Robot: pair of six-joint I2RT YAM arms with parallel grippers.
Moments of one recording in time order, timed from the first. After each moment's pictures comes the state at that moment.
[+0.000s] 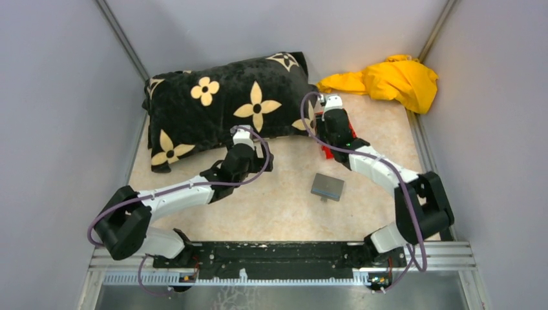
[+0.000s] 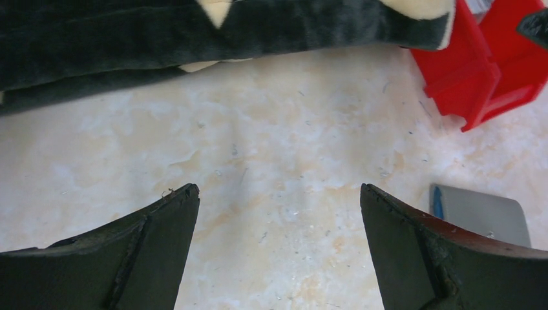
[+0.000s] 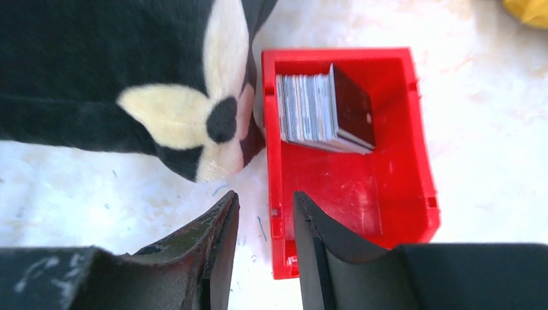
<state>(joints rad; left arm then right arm) -0.82 1.37 0.70 0.20 -0.46 -0.52 0.44 1.50 0.92 0.03 0.27 0.10</state>
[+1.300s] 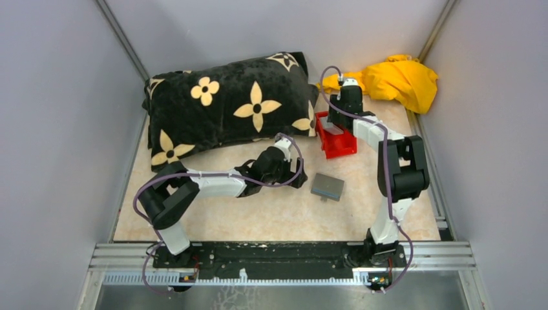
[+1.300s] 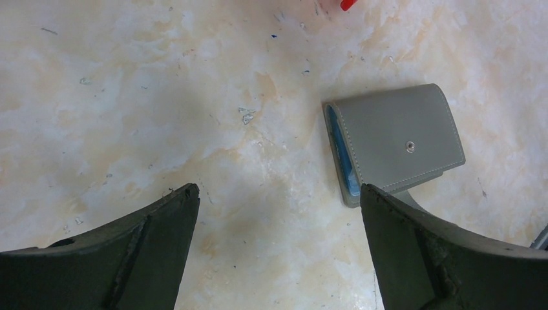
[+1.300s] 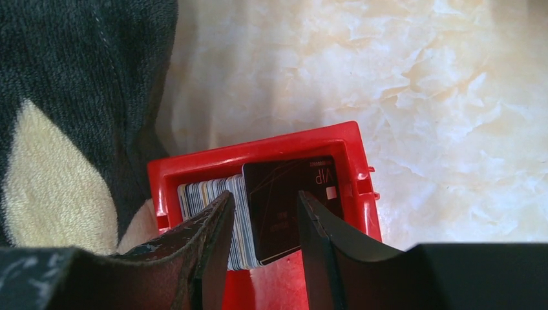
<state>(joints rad) -0.93 1.74 0.88 0.31 -0.09 -0.48 0.19 1.84 1.27 -0.05 0.07 0.18</state>
